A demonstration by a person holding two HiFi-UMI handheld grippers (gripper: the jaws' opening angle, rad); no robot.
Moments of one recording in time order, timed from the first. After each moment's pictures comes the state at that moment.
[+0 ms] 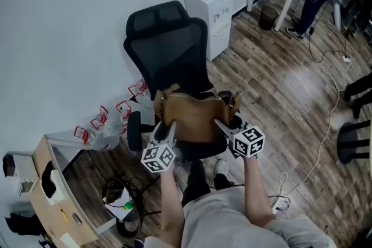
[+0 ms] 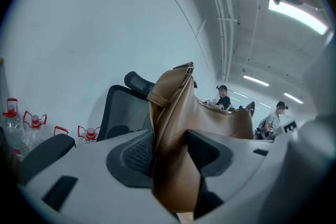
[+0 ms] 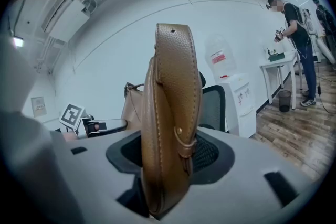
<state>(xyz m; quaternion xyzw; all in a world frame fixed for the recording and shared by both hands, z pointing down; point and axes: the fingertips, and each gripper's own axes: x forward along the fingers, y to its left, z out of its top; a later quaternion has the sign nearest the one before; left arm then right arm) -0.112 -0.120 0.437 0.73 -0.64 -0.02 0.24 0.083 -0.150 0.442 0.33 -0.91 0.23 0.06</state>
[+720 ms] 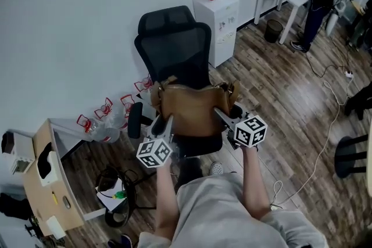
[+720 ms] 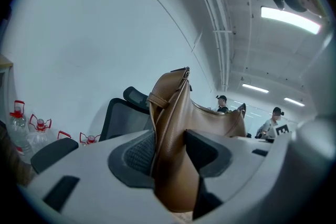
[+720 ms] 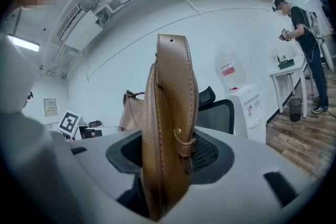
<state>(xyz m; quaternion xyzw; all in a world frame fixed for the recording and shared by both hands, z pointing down) -0.086 -0.065 0.368 0.72 -0.66 -0.07 0.20 0.107 -0.128 0.370 0.29 -0.94 0.20 0.01</state>
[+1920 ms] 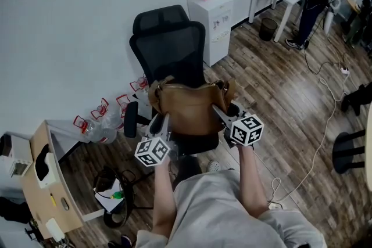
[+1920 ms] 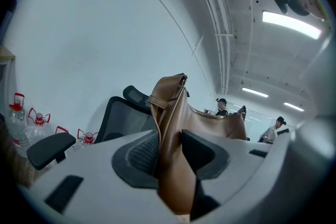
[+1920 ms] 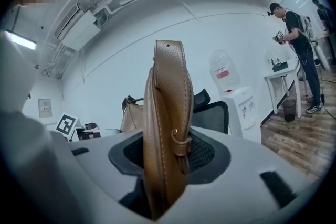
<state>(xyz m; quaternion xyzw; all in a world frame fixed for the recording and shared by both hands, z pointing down) -0.080 -0.059 0.372 0.72 -0.65 -0.09 0.21 0.119 -0.122 0.371 0.31 -0.93 0.19 0.00</state>
